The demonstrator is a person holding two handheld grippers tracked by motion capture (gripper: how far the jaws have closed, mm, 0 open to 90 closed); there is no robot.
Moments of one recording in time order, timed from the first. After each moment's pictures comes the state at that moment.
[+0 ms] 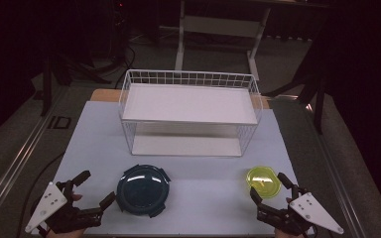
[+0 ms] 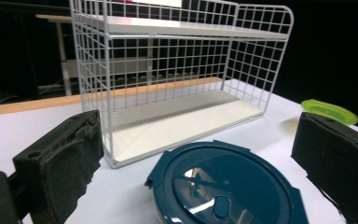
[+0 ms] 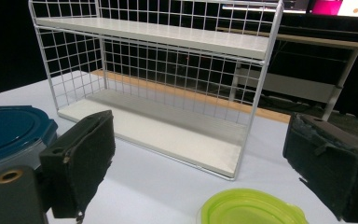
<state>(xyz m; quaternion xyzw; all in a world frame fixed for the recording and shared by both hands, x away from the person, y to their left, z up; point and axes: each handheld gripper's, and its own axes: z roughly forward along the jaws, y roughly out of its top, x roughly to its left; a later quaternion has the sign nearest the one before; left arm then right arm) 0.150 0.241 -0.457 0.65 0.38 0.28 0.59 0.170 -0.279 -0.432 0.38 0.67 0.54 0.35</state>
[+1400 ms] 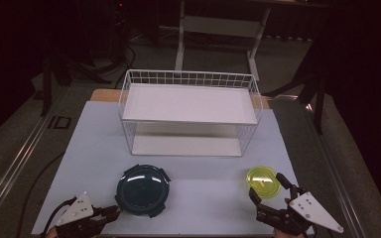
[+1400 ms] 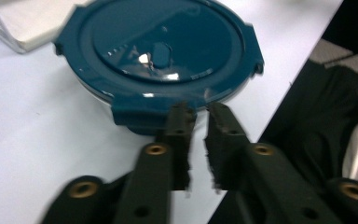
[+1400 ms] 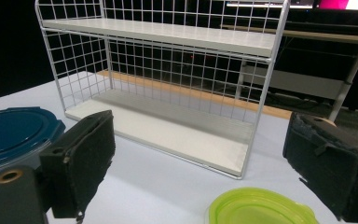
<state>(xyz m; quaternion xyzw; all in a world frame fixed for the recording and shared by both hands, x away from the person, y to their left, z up) 0.150 0.232 -0.490 0.84 0.32 0.11 0.43 0.170 -0.278 -0.432 0.38 0.67 0.54 0.34</state>
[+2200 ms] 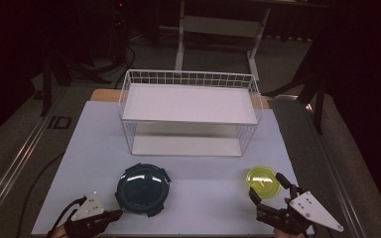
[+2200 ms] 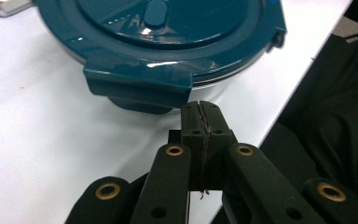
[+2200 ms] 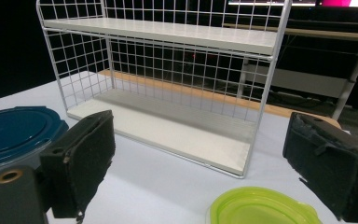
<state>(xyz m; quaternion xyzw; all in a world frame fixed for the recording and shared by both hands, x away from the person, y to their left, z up) 0.161 0.224 -0.503 0.85 0.34 0.10 0.39 0.171 -0.279 -0.432 0.38 0.67 0.55 0.33</state>
